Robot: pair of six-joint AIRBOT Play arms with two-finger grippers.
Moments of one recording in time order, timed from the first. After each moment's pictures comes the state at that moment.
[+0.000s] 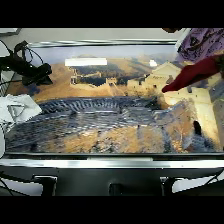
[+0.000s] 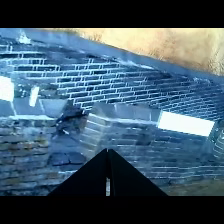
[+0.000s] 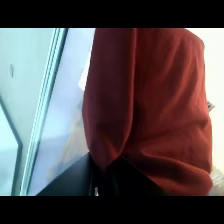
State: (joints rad) left arm 0.00 -1.68 2.00 1.34 -1.59 -1.88; right arm -0.54 -1.72 2.01 2.17 -1.08 -0.98
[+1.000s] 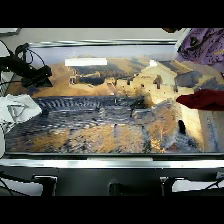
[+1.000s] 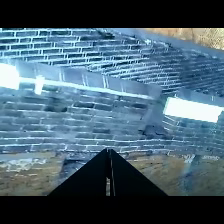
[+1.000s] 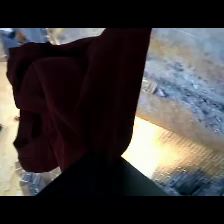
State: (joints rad) left arm 0.00 -1.68 2.00 1.34 -1.65 -1.86; right arm -0.58 -1.61 1.93 1.46 -1.56 -0.85
